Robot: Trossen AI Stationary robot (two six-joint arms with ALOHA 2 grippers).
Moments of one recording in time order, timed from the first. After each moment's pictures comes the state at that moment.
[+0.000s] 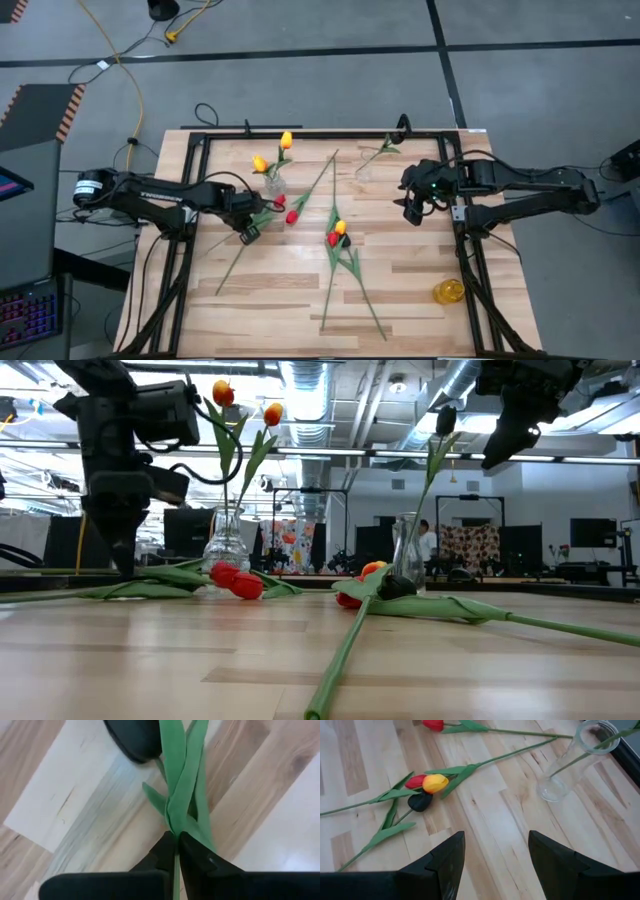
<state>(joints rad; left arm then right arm) 0.11 1.23 0.61 -0.71 -0.03 -0.54 -0.09 0.93 0.90 -0.85 0.16 0.27</state>
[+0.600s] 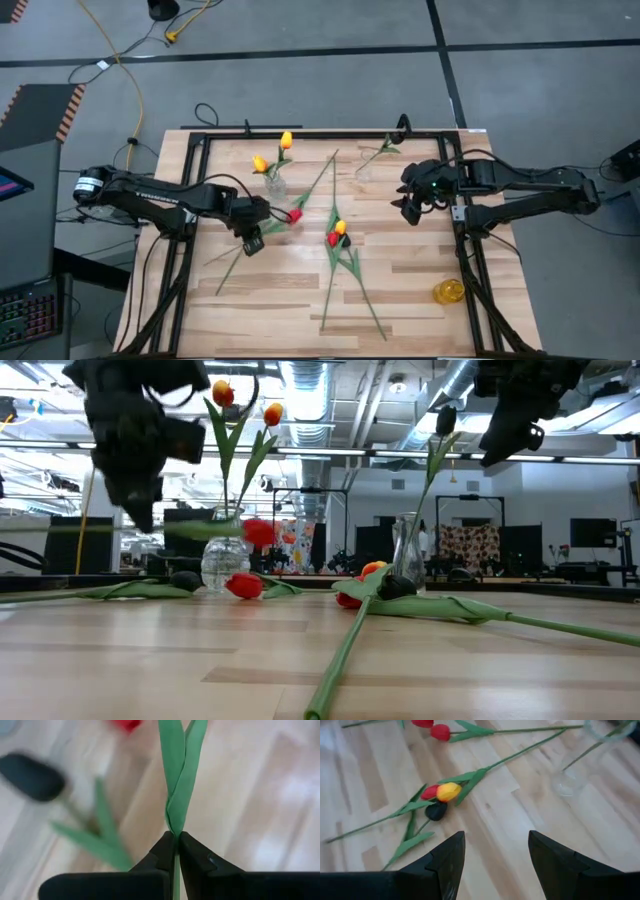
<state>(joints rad) -0.03 1.23 0.76 -0.69 0.10 -0.54 -0.09 0.93 0.90 -0.82 0.09 0.40</state>
